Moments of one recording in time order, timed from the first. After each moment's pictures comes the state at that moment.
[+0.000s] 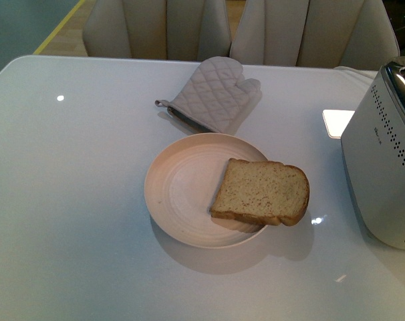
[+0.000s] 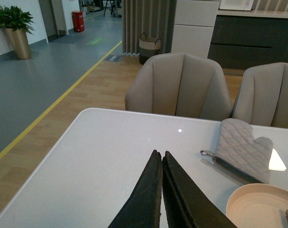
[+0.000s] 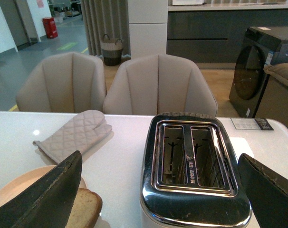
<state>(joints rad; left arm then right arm) 0.00 0.79 0.01 0.75 0.00 -0.01 0.00 0.00 0.02 0.00 0.00 0.00</state>
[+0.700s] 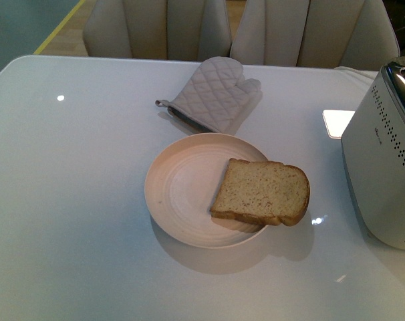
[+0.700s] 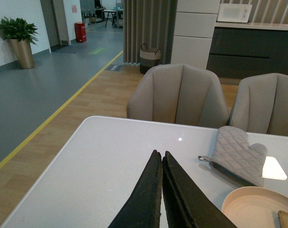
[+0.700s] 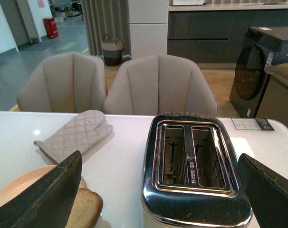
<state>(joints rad) 0.00 0.31 0.01 0.31 0.00 -0.01 0.00 0.00 0.02 0.00 0.00 0.00</state>
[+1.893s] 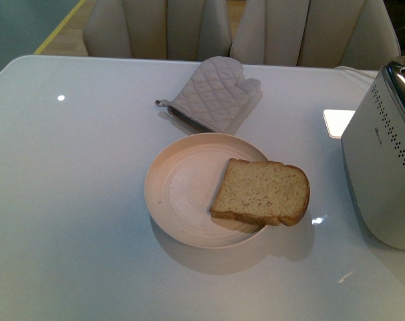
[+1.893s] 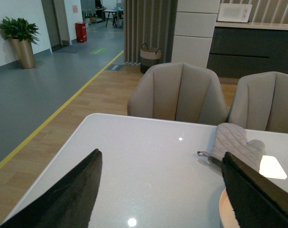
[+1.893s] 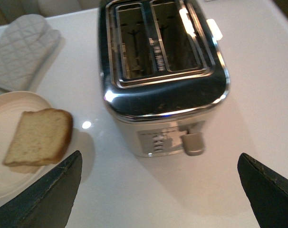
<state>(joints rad) 0.00 0.01 0.01 0.00 0.00 -0.01 0.19 0.41 0.20 -0.31 0.35 0.28</state>
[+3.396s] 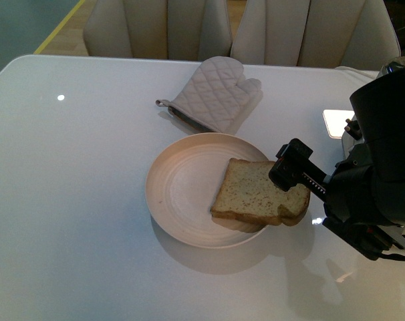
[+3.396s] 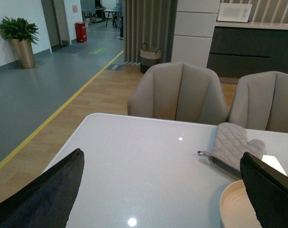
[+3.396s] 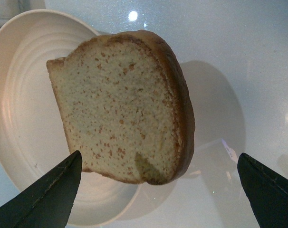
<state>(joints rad) 0.00 0.01 0.01 0.00 0.00 -0.01 0.34 2.03 0.71 0.35 0.03 0.92</state>
